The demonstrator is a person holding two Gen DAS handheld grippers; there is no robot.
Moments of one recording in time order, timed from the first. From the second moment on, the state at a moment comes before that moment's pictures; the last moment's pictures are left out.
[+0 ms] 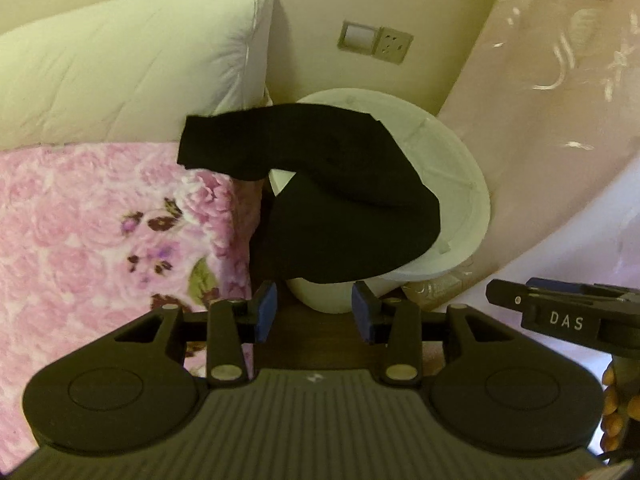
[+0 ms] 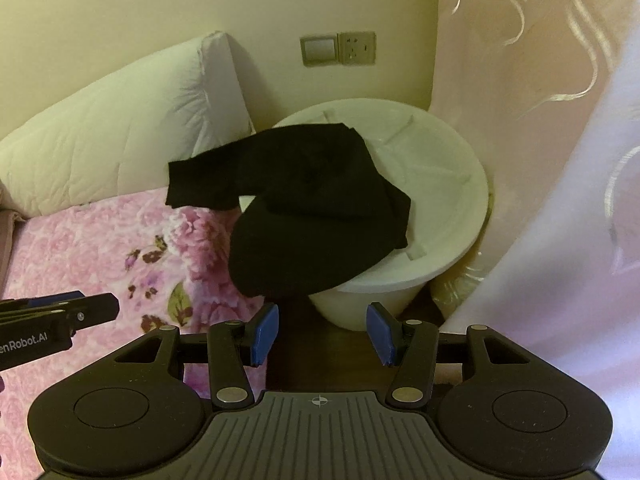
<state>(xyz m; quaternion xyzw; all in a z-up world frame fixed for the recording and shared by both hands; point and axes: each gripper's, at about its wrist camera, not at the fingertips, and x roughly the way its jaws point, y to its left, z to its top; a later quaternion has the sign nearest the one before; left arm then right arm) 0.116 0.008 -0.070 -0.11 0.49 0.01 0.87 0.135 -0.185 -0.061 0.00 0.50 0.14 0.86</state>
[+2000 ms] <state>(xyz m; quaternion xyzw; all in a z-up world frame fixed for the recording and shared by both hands) 0.341 0.001 -0.279 -0.40 0.47 0.05 0.78 0.332 -0.218 -0.238 -0.09 0.47 0.21 0.85</state>
